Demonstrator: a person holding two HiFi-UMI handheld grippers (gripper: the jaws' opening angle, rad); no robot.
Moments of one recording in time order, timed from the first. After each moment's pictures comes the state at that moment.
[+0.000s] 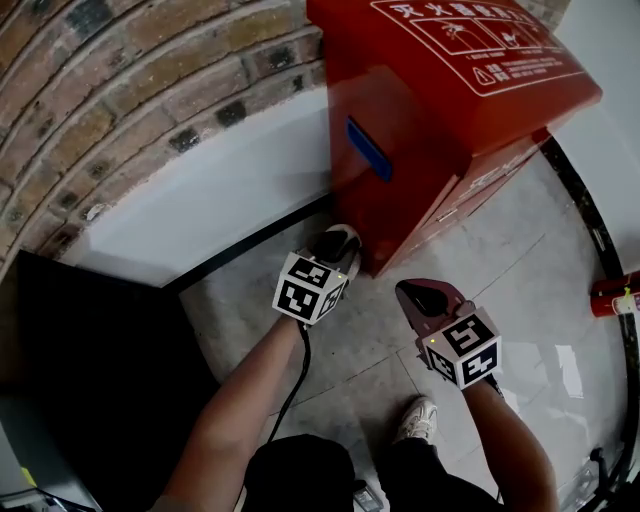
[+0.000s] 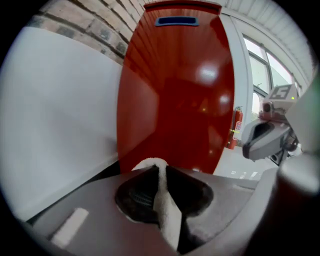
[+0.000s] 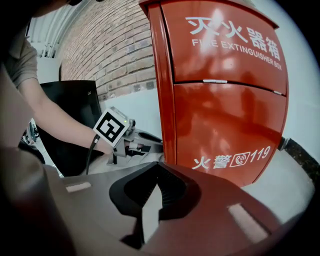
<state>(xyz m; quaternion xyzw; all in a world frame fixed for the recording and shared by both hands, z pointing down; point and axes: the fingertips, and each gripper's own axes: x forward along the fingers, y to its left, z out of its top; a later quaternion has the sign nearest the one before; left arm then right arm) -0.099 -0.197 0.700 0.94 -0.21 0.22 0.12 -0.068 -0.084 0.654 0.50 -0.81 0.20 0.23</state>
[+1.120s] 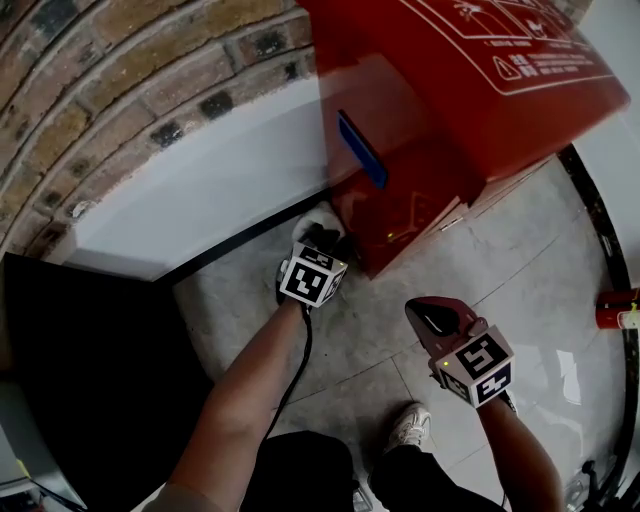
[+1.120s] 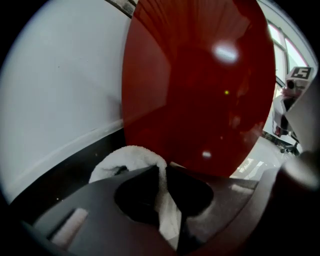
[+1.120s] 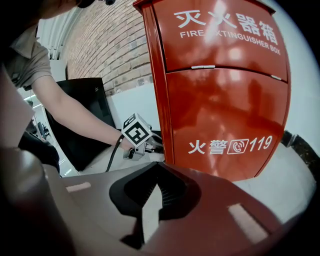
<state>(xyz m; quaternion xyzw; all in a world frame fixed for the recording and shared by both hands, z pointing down) -0.102 -0.223 0.785 0.90 -0.24 0.33 0.15 -0.050 -0.063 0.673 0.45 -0.83 0.21 0.25</state>
